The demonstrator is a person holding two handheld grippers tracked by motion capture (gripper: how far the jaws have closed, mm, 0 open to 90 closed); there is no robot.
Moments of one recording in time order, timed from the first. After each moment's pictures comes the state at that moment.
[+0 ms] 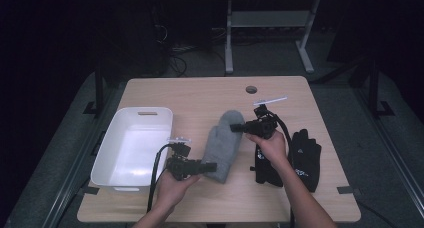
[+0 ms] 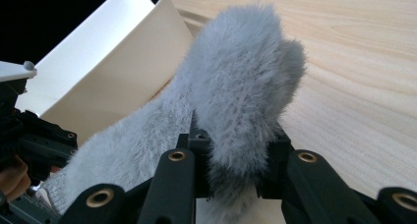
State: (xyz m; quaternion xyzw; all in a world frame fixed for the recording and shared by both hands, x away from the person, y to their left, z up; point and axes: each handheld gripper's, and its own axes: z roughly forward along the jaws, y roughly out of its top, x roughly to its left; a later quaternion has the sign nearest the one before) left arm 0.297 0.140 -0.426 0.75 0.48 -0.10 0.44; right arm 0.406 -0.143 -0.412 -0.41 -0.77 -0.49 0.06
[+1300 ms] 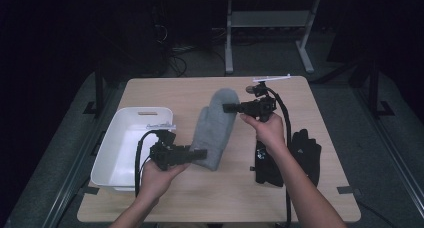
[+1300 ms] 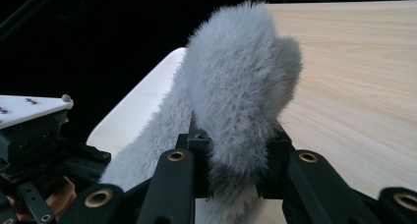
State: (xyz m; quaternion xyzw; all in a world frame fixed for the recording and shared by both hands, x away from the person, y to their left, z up) left arm 0.294 0.171 -0.360 0.76 0.44 -0.06 0.48; right arm 0.407 -0.126 -0.332 -0.41 -0.73 -0.53 0.08
